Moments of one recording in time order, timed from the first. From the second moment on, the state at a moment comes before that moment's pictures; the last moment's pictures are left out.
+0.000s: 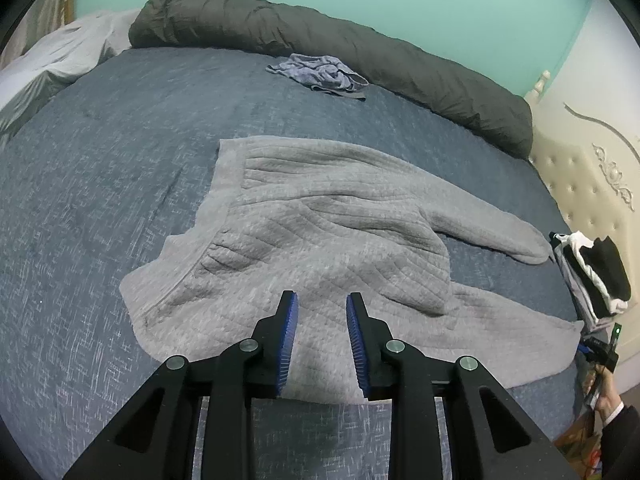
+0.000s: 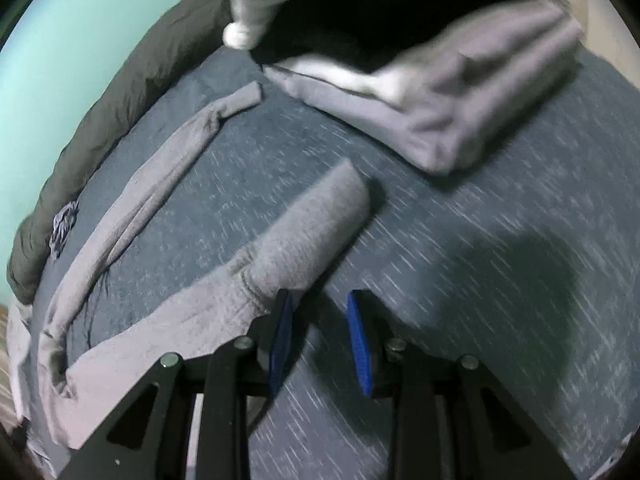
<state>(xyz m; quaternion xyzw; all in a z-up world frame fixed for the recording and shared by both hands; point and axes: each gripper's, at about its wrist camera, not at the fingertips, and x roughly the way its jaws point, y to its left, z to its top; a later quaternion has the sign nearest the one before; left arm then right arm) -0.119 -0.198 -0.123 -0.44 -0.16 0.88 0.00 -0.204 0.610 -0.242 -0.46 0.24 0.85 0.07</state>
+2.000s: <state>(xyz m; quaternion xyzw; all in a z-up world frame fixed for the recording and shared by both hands) -0.118 -0.186 -0.123 -0.44 -0.17 0.88 0.02 -0.183 0.619 -0.211 -0.44 0.22 0.87 0.03</state>
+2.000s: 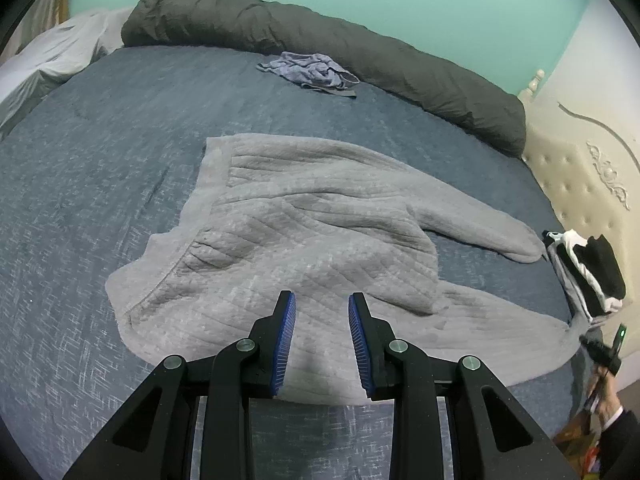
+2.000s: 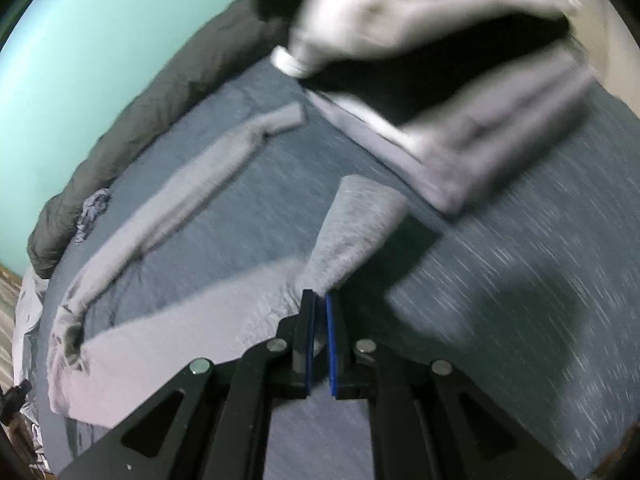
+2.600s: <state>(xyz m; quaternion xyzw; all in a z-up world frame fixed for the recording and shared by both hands) -0.122 -0.174 -0.117 -0.44 -0.16 0.88 0.02 -0.195 0.608 -0.193 -0.43 0.18 0.88 -0.01</state>
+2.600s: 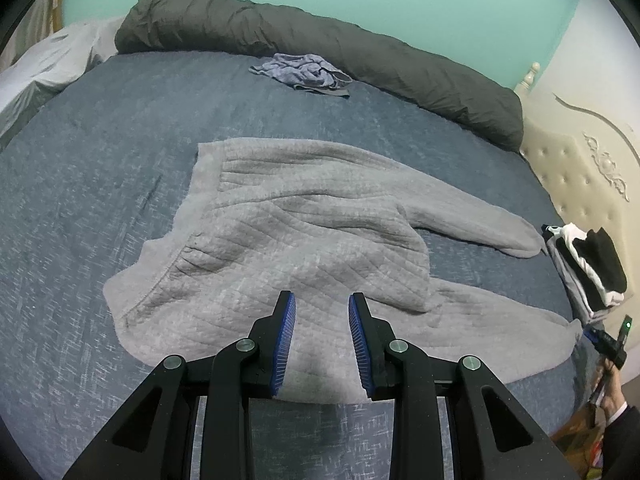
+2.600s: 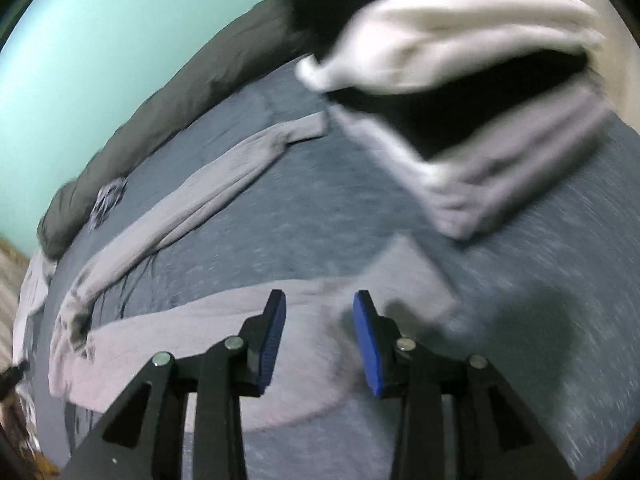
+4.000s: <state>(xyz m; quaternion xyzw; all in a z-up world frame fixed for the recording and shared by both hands) -0.178 -0.231 -0.222 -0.41 -0.20 0.89 0.01 -0.388 0.159 -0.258 -0.53 0.18 0.80 -0.23</state>
